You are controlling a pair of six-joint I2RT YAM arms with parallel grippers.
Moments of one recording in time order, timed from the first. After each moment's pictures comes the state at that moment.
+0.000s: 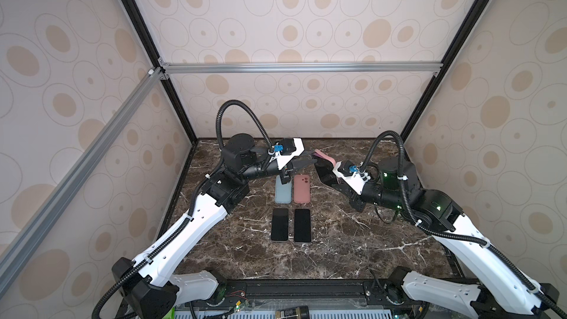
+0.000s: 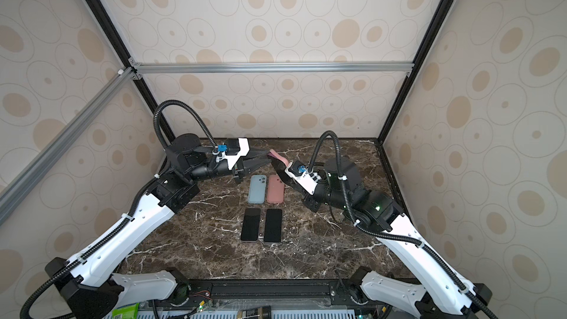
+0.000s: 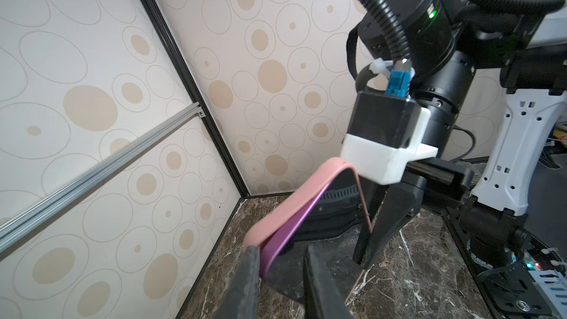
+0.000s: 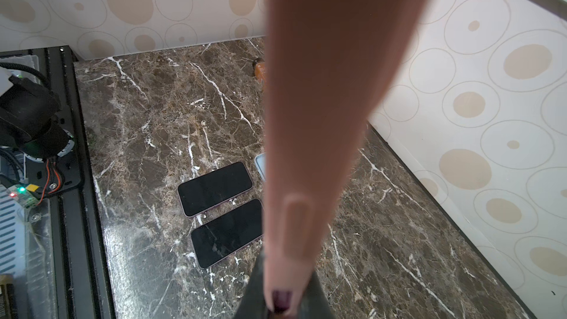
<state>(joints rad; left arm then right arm) -0.63 1.24 1.32 -0.07 0.71 0.35 0.71 1.04 1.31 -0.78 -0.16 -0.35</state>
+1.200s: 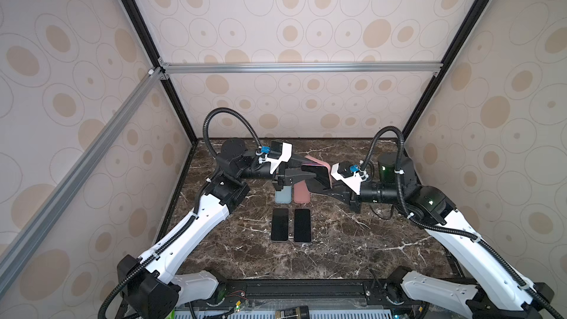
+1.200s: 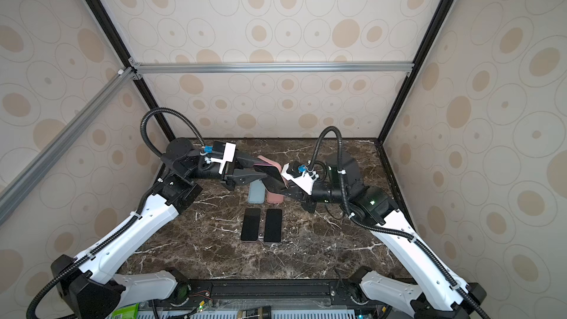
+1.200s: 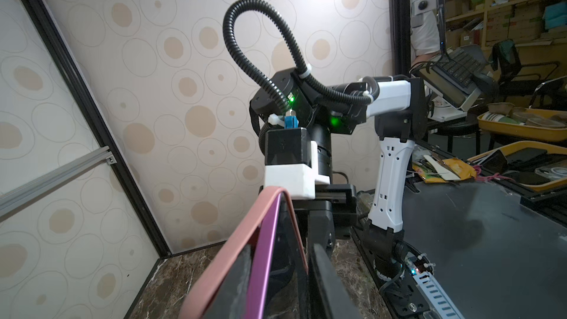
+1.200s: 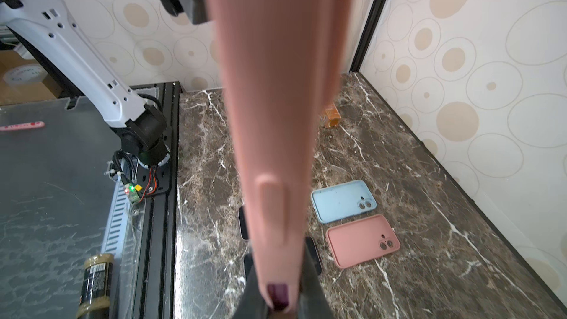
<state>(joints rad) -0.57 1.24 1.19 0.32 1.11 0.01 0.62 1.05 1.26 -0.65 -0.57 -0.34</state>
